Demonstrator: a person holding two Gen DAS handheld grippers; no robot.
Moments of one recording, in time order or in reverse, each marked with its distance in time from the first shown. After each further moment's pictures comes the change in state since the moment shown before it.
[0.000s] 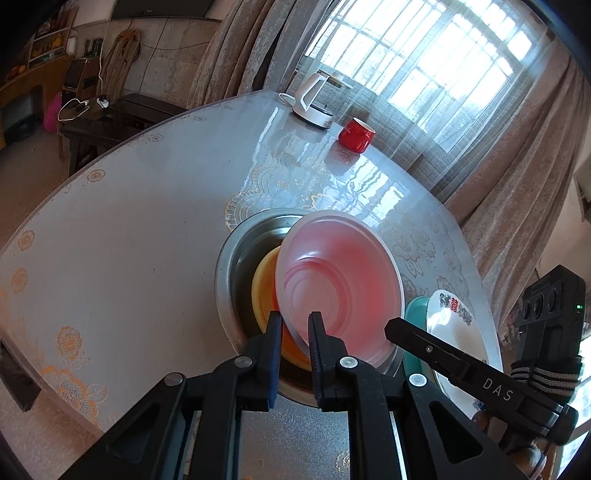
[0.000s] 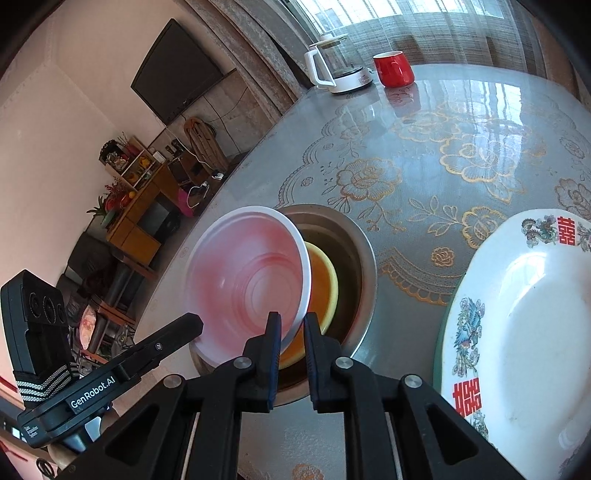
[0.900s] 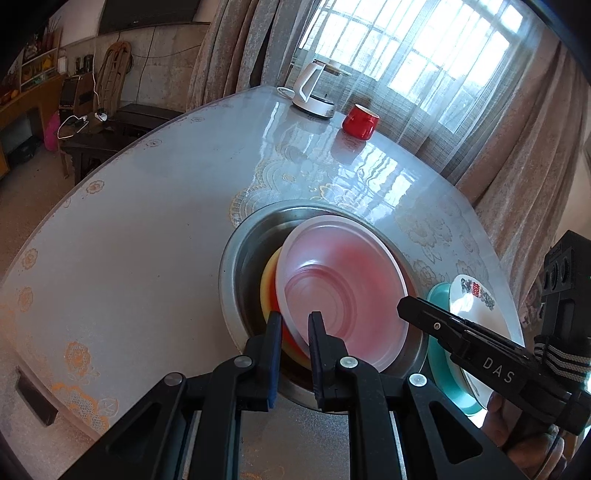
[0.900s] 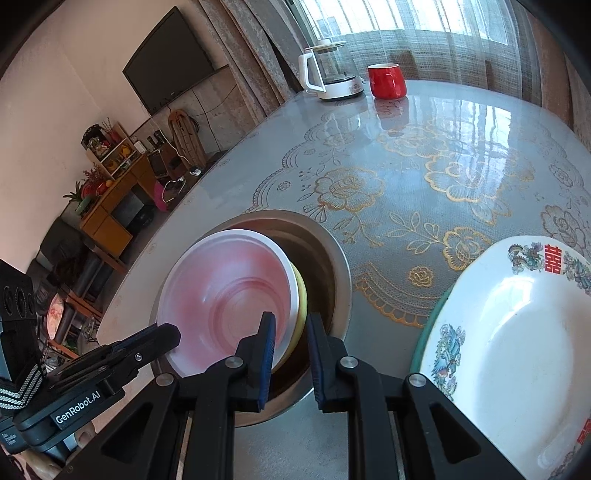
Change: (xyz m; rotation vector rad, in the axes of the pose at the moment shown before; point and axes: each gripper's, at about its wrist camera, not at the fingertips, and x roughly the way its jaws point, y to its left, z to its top) left arm 0.011 -0.003 -0.002 0.083 0.013 0.073; right arm 0.008 0.000 0.007 -0.086 -0.019 -0.144
